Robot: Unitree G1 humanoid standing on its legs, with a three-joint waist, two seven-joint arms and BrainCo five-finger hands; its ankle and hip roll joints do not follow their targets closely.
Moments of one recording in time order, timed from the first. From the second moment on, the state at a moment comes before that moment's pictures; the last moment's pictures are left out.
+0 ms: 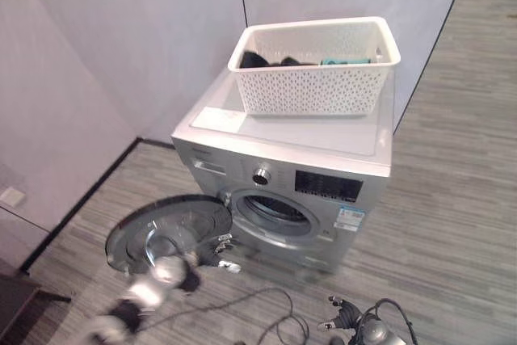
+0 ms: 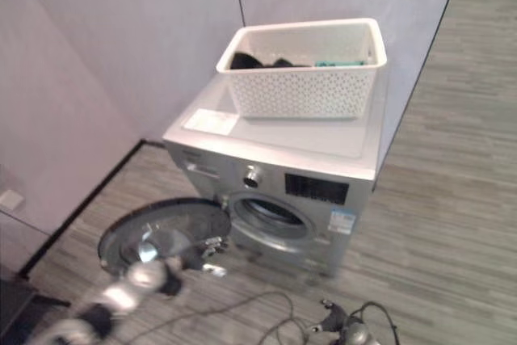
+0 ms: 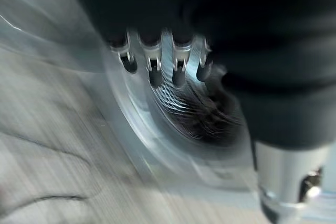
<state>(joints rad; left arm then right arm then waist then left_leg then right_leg) -0.40 0.24 -0.64 1.17 0.08 -0.03 -0.07 -0.18 -0.26 0.60 0.97 -0.09 -0.02 -0.01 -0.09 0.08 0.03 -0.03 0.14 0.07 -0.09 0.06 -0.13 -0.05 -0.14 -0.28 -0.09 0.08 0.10</state>
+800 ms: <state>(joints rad) -0.61 0.53 -0.42 1.45 0.31 0.07 0.18 -0.21 -0.38 0.62 0.72 -0.09 -0.03 0.00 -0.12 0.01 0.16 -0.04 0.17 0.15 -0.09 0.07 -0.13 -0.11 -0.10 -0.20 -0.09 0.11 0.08</state>
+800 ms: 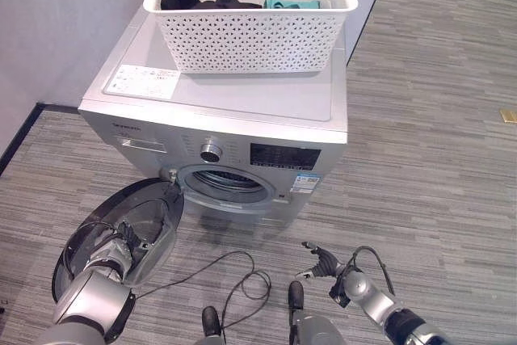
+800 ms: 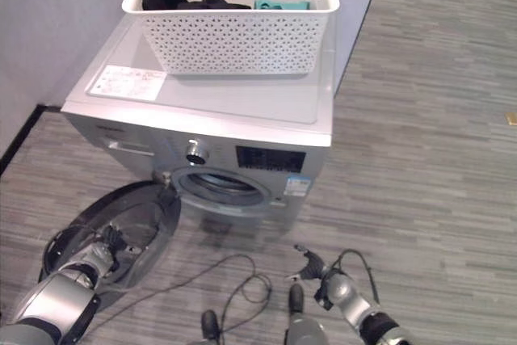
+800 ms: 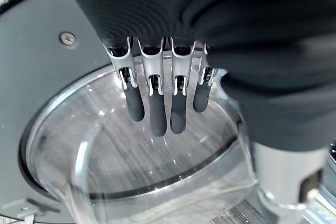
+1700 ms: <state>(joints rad) -0.06 0.23 -0.37 0.90 -0.36 -0.05 0.04 -0.04 -0.38 0.22 1.08 0.02 0.02 -0.04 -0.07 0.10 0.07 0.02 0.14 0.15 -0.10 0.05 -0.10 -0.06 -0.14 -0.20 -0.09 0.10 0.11</state>
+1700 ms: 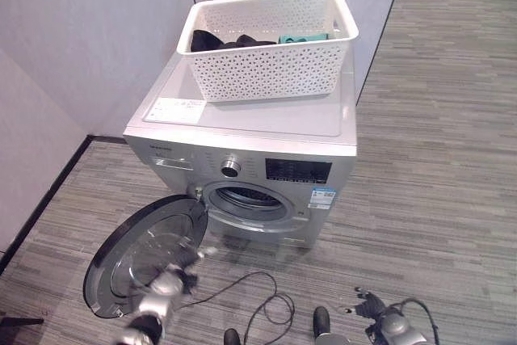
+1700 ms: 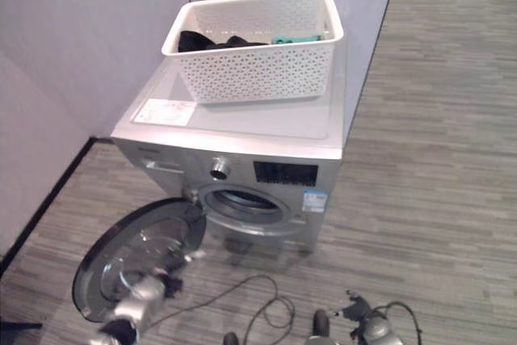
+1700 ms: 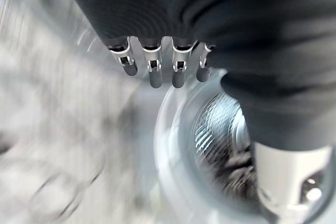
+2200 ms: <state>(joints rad) -0.04 0.18 -0.41 1.28 0.14 -0.06 0.02 -0.04 -0.59 -0.20 0.75 0.24 -0.02 -0.24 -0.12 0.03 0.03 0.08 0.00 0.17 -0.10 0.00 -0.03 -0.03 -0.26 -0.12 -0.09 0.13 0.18</state>
